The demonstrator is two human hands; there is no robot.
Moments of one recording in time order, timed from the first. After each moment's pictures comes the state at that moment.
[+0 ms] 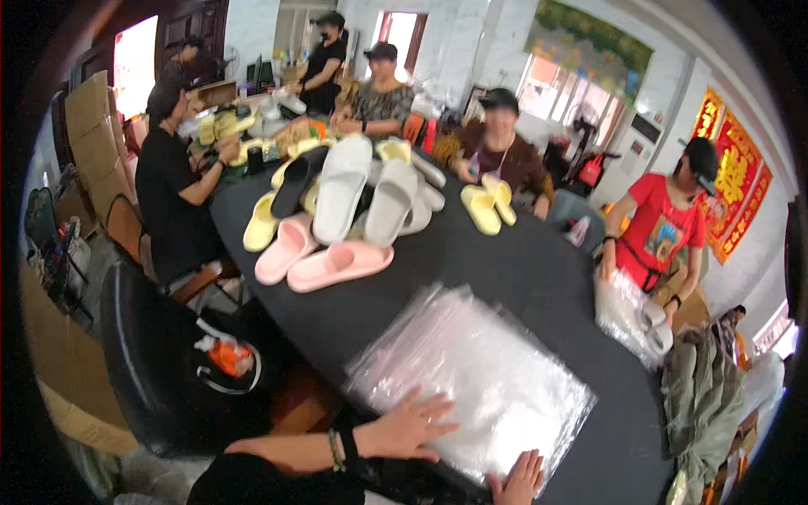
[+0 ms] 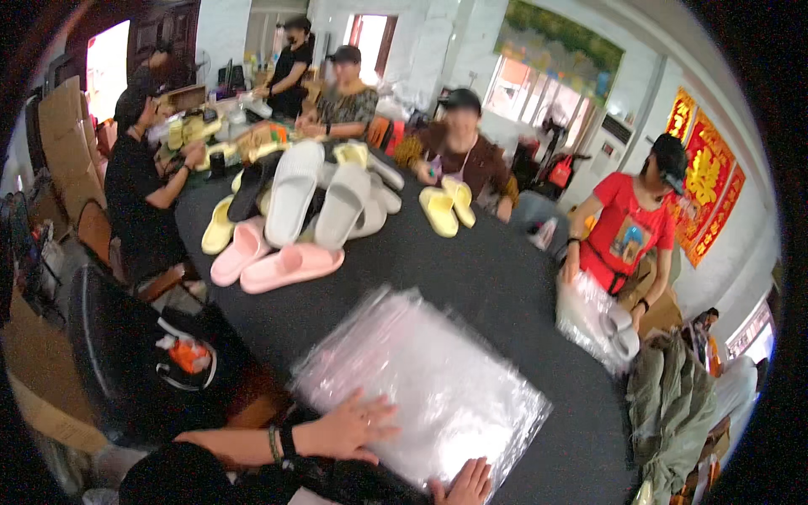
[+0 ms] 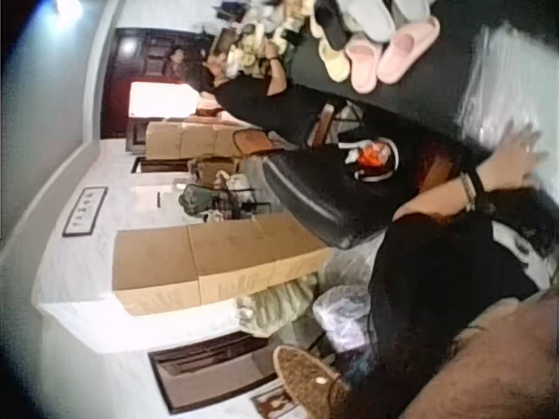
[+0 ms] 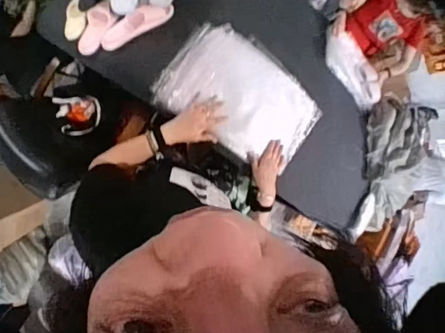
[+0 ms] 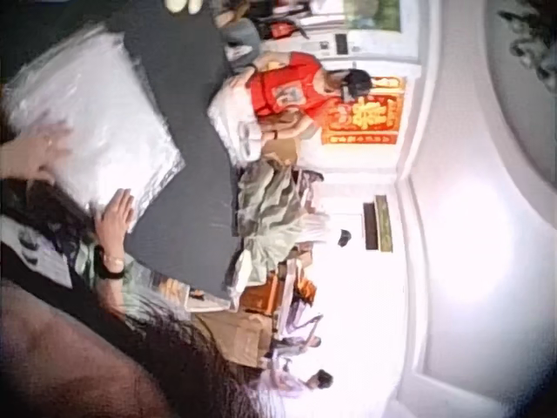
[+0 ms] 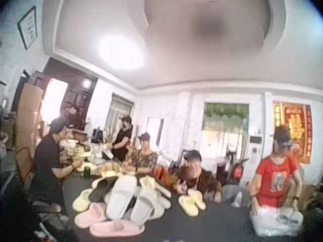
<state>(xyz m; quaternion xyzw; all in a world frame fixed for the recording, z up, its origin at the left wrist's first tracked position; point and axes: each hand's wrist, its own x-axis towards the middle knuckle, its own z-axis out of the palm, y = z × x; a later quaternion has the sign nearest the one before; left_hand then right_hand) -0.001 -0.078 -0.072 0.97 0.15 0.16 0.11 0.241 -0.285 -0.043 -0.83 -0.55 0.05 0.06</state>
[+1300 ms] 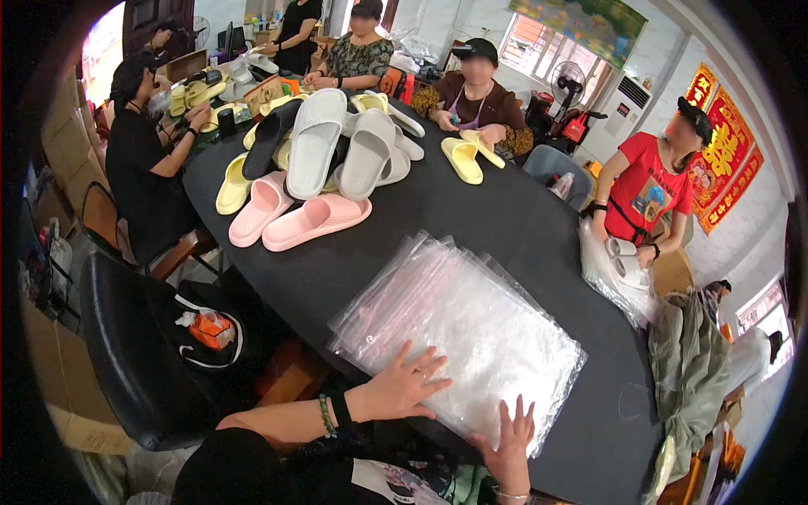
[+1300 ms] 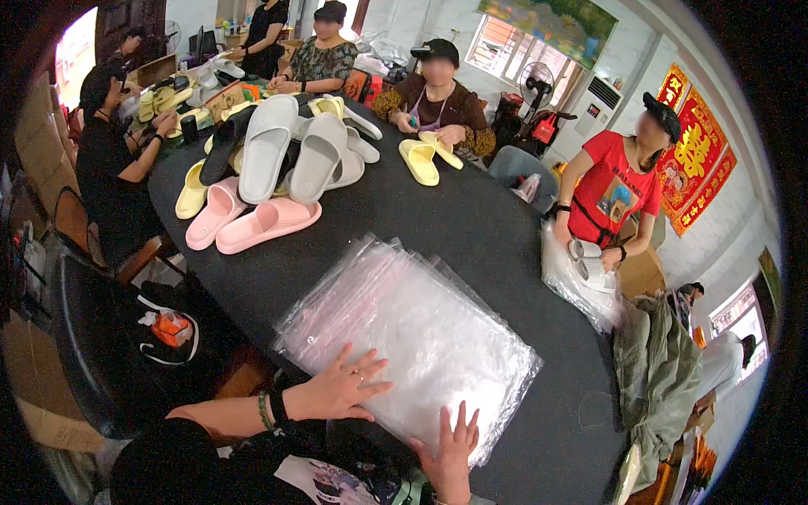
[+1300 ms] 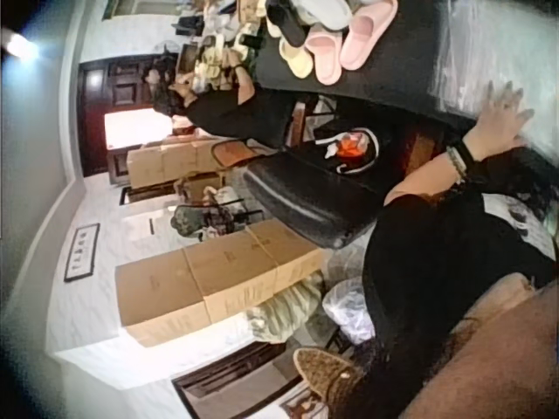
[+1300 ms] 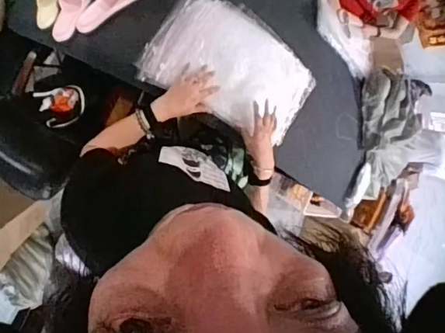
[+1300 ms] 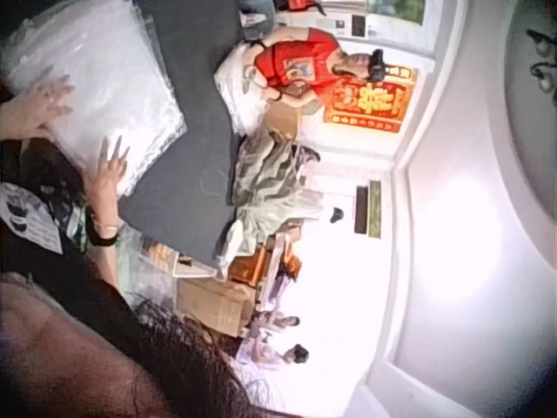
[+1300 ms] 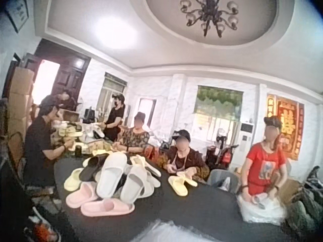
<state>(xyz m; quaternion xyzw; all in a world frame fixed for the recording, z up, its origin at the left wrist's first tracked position) 0.004 -0.084 -0.064 0.96 0.16 0.20 0.09 0.231 -0.268 -0.017 -0.77 -0.62 0.07 0.15</state>
